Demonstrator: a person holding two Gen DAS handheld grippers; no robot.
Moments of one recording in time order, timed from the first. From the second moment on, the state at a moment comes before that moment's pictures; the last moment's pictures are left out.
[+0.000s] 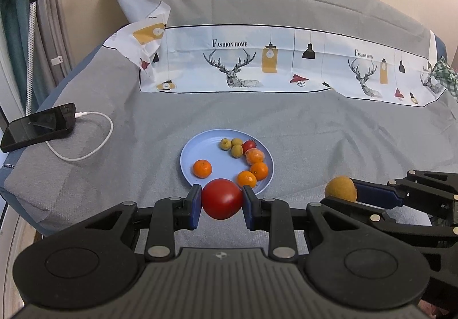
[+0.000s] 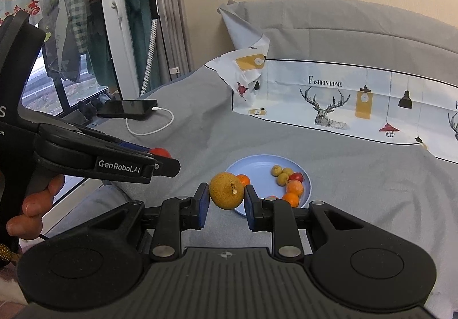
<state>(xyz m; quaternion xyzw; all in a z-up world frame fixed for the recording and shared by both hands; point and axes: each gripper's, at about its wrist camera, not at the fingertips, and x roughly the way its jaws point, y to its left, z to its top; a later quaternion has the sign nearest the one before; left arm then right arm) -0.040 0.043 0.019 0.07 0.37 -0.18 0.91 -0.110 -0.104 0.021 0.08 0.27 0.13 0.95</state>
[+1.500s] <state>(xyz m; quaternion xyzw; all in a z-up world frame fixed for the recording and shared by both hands) 0.109 0.001 -0.039 0.07 0.42 -0.16 0.89 0.021 -0.122 -0.046 0.12 0.35 0.10 0.92</state>
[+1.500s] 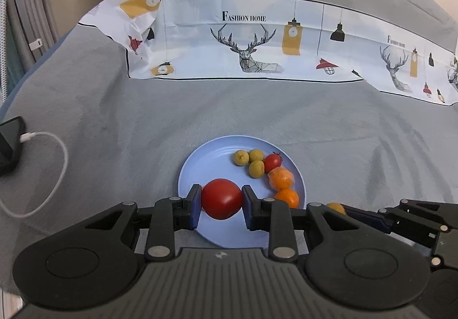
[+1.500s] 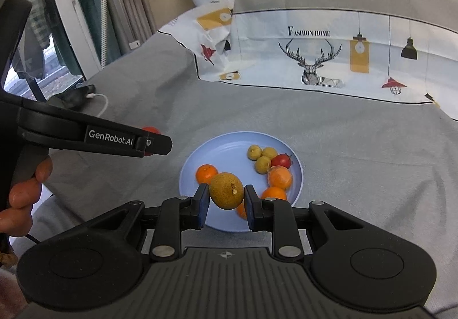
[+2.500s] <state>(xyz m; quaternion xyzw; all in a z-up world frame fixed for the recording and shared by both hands) 0.168 -0.014 -0.093 0.10 0.44 -0.15 0.88 0.103 -0.113 -0.098 0.10 0.40 0.11 0.90</state>
